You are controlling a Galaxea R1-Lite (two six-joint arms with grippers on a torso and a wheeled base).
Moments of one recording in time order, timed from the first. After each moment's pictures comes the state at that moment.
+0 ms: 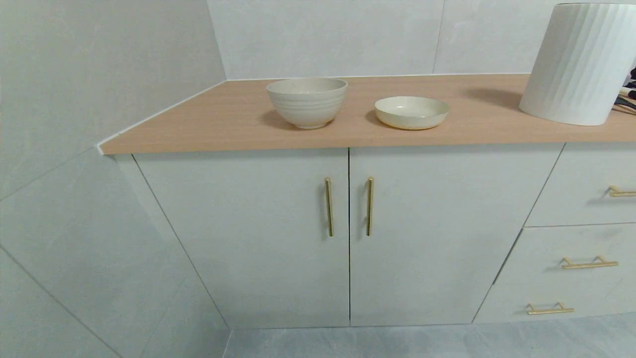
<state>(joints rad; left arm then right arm) 0.01 0.00 0.00 0.00 0.03 0.00 0.00 0.00 0.00 0.00 -0.02 0.02</state>
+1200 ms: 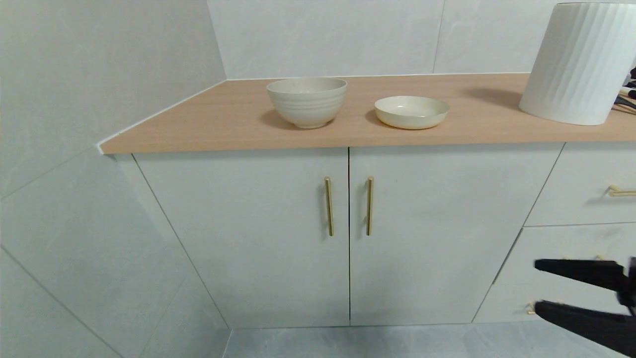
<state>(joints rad) 0.01 0.00 0.00 0.00 0.03 0.00 0.33 1.06 -0.50 -0.26 0.58 0.10</state>
